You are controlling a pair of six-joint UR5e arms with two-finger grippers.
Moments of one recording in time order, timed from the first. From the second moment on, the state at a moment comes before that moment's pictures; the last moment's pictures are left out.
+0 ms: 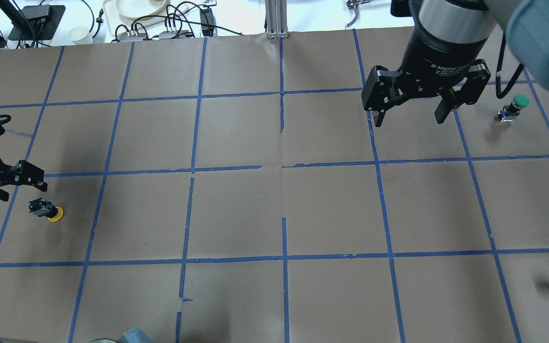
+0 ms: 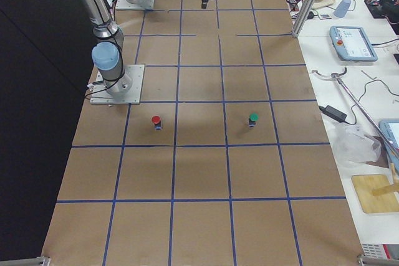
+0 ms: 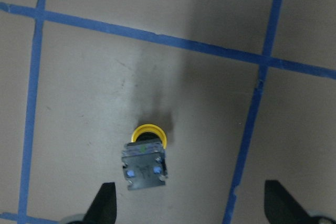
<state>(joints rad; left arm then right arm) -0.85 -1.76 -1.97 -1.04 1.57 0.50 1.66 -1.61 1.51 -1.42 -1.57 0.09</state>
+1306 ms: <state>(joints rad) -0.84 -1.81 -2.04 -0.96 1.58 0.53 1.66 -1.61 1.51 -1.42 -1.57 0.09</state>
